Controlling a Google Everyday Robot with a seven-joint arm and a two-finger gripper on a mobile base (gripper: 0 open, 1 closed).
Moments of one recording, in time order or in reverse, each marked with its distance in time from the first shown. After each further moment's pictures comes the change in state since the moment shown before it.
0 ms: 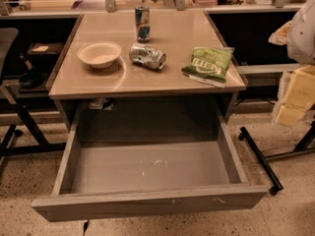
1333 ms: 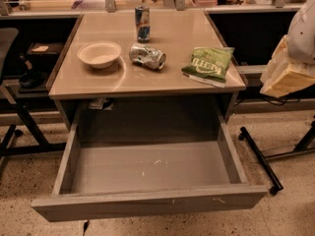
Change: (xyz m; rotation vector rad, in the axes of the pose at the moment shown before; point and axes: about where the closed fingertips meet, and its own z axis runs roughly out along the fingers) arm 0.000 0.000 0.000 0.000 0.000 0.000
